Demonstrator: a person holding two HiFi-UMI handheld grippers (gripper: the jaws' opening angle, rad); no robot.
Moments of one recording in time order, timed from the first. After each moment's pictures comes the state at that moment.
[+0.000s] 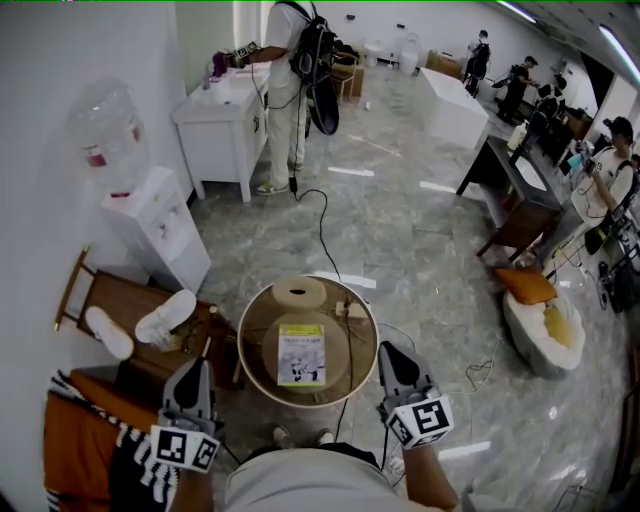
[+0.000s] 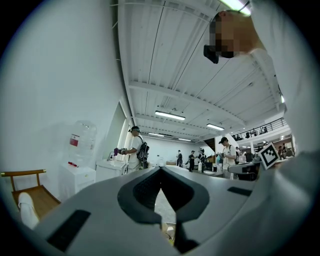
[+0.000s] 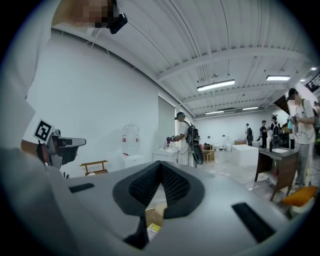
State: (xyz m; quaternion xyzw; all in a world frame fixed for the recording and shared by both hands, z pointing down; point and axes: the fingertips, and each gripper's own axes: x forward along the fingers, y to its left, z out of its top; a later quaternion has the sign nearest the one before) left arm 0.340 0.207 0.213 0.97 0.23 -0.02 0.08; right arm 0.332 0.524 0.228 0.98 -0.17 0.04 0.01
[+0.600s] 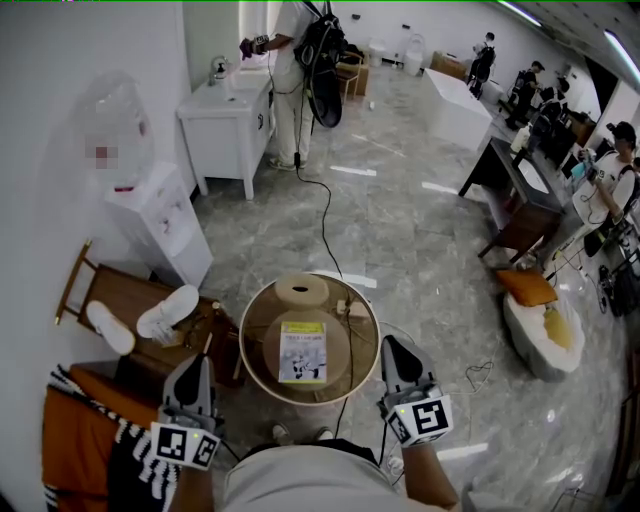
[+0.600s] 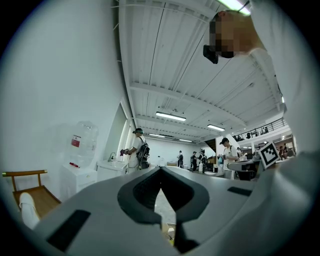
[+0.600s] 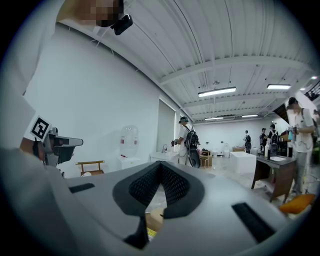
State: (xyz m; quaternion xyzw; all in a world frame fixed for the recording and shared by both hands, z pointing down) left arm 0.335 0.198 0.213 0.97 0.22 -0.03 0.08; right arm 0.332 0.516 0.212 0.99 -0.15 0.02 0.03
